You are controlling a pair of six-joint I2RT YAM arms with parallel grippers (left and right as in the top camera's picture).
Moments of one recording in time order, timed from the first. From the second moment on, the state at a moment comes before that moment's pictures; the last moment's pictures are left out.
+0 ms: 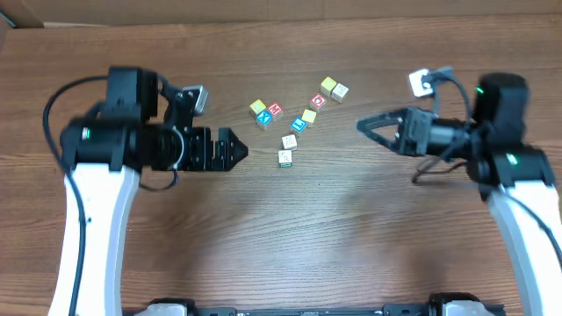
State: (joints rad) left arm -0.05 1.42 1.54 -1.37 0.49 -0.05; right arm 0.02 1.31 1.12 -0.54 -1.27 0.49
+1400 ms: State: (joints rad) left arm -0.04 1.67 1.57 -1.29 0.35 -0.18; right arm 0.68 1.72 1.27 -0.82 -0.19 0.47
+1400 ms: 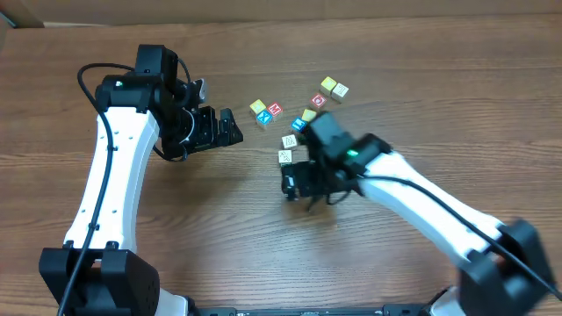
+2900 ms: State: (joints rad) left arm -0.04 1.67 1.57 -1.33 0.31 -0.18; right arm 0.70 2.14 1.57 -0.74 0.00 0.68
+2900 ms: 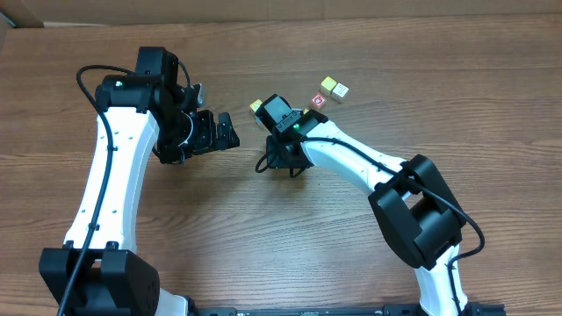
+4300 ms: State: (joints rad) left arm -0.04 1.67 1.57 -1.34 0.31 -0.18; right arm 0.78 1.82 1.48 -1.17 0.06 0.76
